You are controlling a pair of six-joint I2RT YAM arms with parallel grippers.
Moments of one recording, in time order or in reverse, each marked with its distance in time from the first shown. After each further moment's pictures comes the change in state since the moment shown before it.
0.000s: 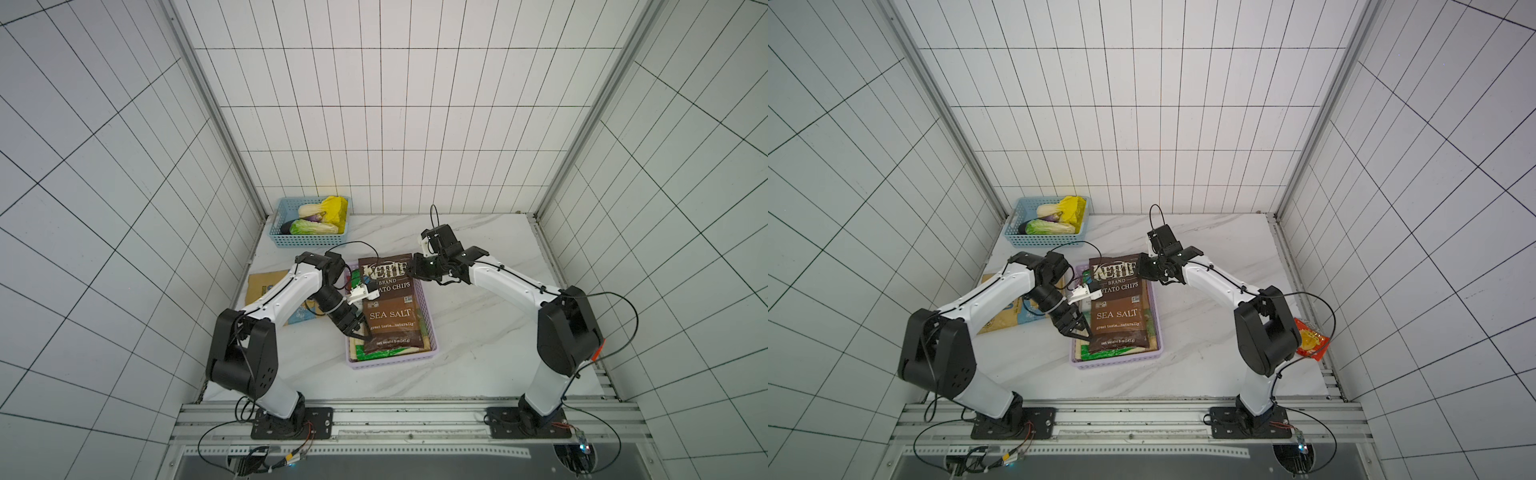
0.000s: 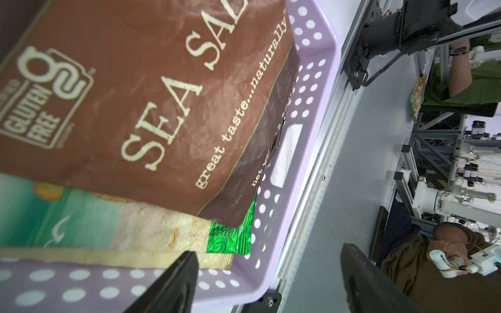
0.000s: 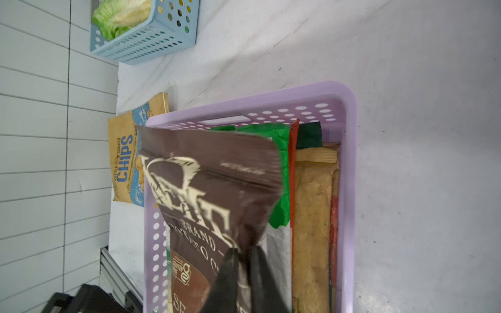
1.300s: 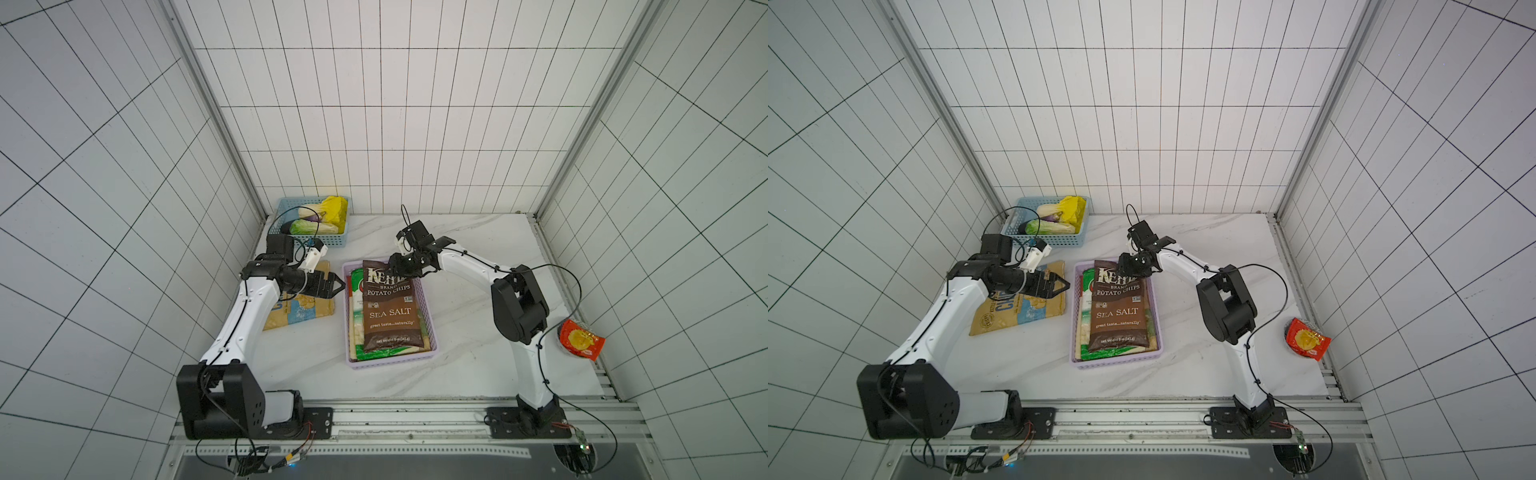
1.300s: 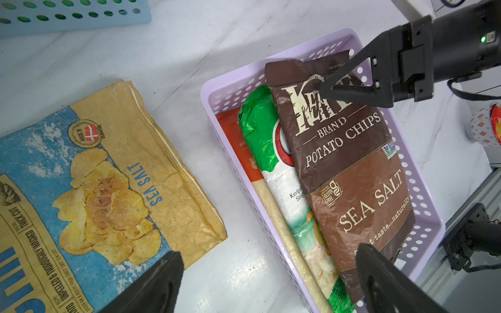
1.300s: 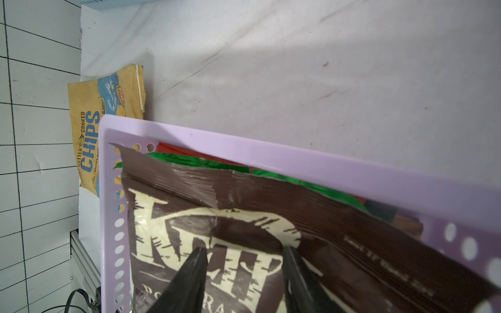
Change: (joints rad) left arm 0.326 -0.216 -0.045 0.465 -0.188 -0.429; right arm 0.037 0.361 0.347 -0.121 -0.072 -0.131
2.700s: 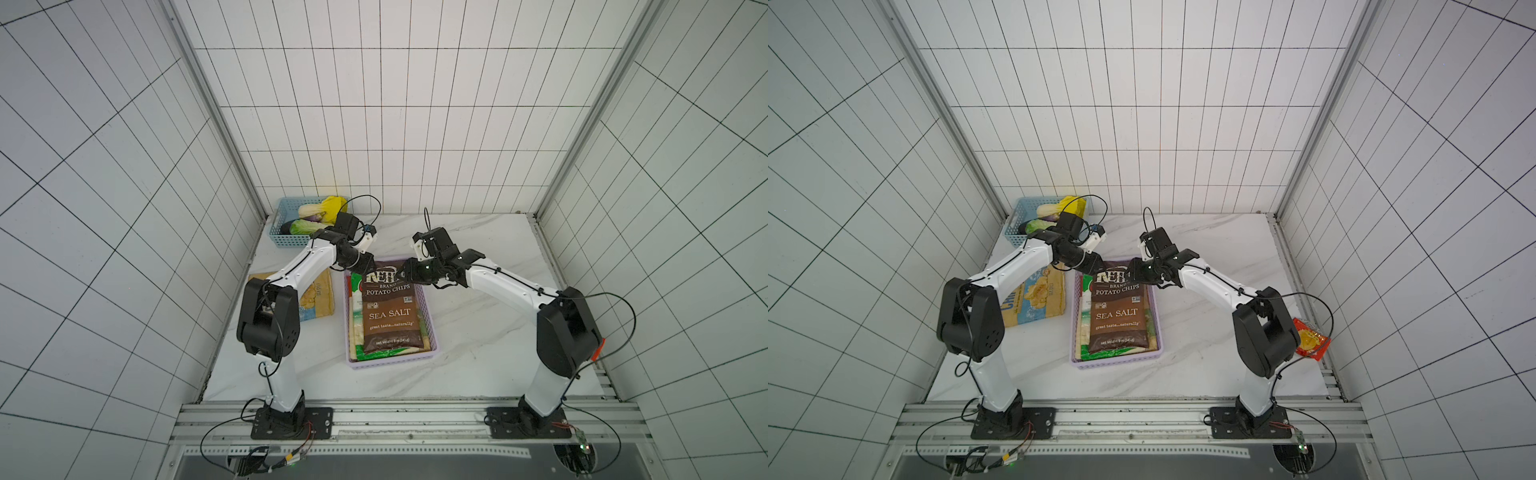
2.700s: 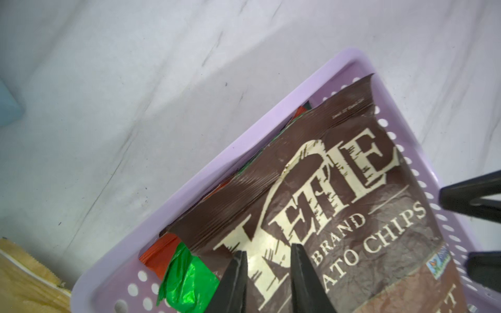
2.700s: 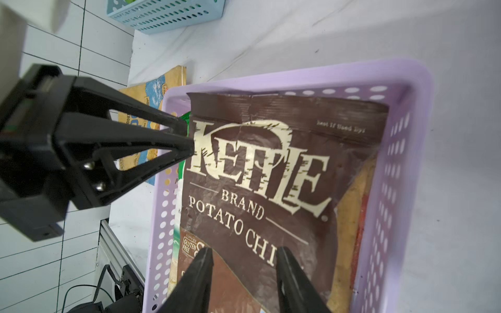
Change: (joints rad) left arm -0.336 0.528 0.377 0.111 -0.195 -0.090; right arm -0.013 -0.339 -0.323 0.136 0.024 0.071
